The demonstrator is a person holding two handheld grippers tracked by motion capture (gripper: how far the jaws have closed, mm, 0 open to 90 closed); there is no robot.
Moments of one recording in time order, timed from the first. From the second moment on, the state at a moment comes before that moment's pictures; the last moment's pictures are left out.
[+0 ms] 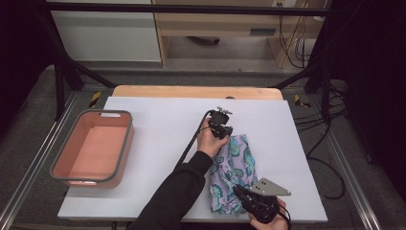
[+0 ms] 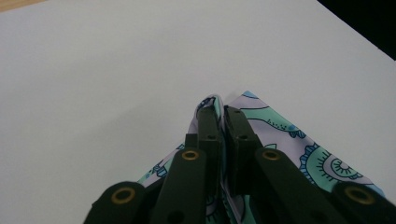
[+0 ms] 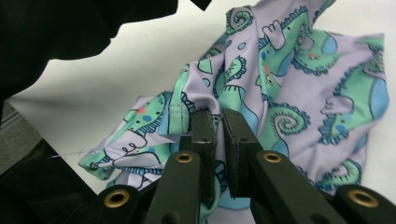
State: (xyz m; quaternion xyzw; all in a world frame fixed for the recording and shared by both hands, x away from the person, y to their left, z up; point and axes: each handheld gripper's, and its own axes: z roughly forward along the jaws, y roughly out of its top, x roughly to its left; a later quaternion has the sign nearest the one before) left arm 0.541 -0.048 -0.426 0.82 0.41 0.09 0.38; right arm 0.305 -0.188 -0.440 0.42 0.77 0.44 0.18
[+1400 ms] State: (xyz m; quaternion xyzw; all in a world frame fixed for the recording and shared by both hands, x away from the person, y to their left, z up) left arm 0.504 0.048 -0.459 0.79 0.41 0.06 0.46; right arm 0.323 -0.238 -0.460 0.49 0.79 0.34 0.18
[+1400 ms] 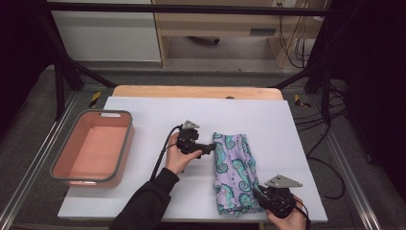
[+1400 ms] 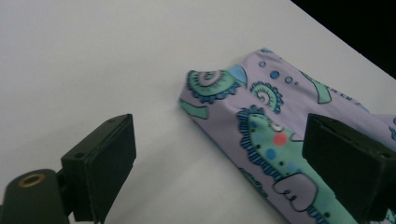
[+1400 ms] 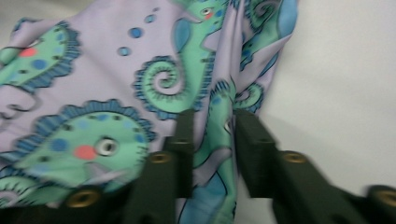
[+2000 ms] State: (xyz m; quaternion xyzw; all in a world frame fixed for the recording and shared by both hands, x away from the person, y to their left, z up) left arm 0.489 0.061 -0.466 0.80 0.39 0.07 0.44; right arm 0.430 -0.222 -0.440 0.43 0.77 0.41 0.23
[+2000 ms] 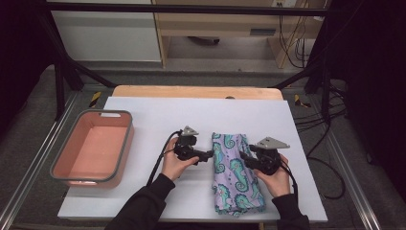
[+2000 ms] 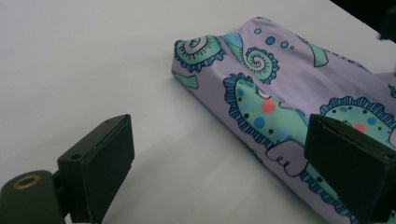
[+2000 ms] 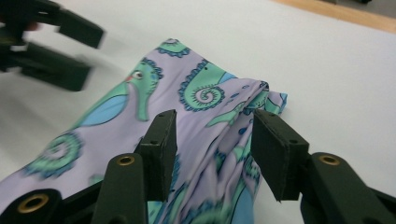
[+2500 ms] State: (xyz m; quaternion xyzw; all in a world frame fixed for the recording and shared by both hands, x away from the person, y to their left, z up) left arm 0.472 0.103 -0.468 0.80 0.40 0.09 0.44; right arm 0.480 -0.218 -0.469 0.46 0.79 0.37 0.18
